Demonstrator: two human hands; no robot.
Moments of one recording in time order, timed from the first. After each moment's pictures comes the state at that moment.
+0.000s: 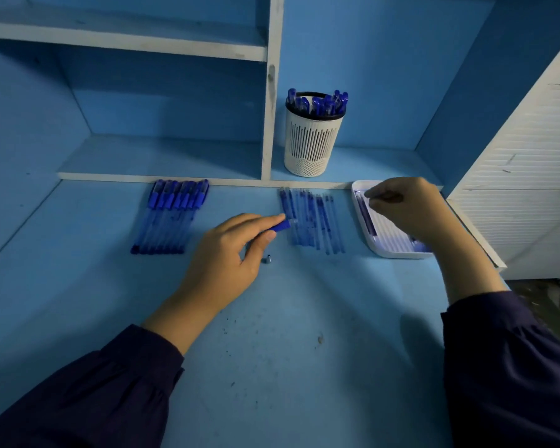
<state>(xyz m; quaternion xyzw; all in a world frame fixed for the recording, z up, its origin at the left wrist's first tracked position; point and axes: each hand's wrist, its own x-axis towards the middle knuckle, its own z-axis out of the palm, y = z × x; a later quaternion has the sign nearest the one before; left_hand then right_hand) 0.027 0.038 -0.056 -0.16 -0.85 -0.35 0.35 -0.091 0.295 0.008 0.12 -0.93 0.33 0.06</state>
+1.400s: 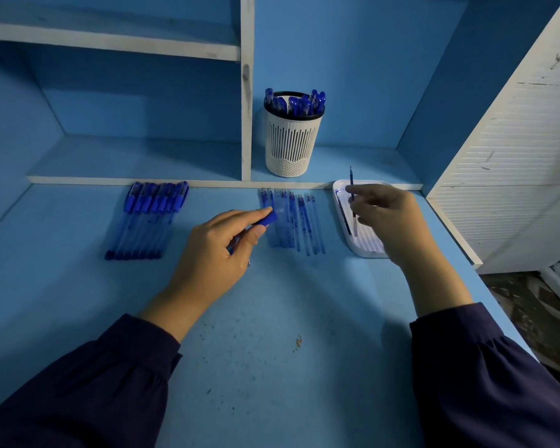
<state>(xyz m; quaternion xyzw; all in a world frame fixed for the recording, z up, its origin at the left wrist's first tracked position) 0.014 0.049 -0.055 -0.16 -0.84 -0.39 0.33 -0.072 0.291 -0.004 0.03 -0.83 0.56 0.03</state>
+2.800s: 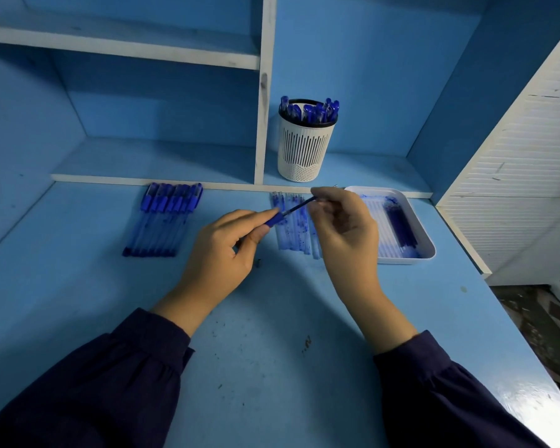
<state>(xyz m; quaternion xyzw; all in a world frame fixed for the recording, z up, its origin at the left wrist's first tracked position) 0.015 0.043 -0.054 -0.17 -0.83 -0.38 0.37 -0.025 0.216 -0.023 0.18 -0.71 0.66 0.18</state>
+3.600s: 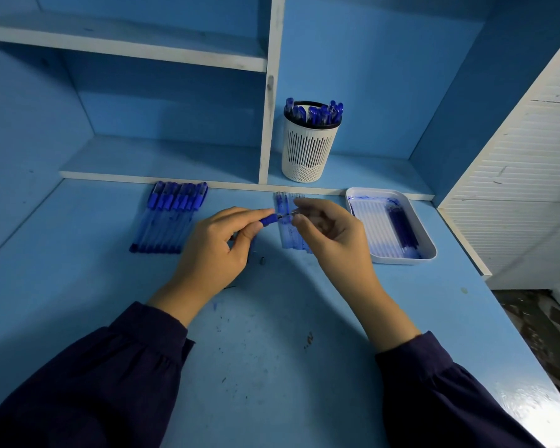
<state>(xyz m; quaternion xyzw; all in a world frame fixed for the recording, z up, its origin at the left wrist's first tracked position) 0.018 0.030 -0.054 -0.15 -0.84 -0.38 0.35 -0.020 0.215 -0.020 0.20 -0.72 0.67 0.04</state>
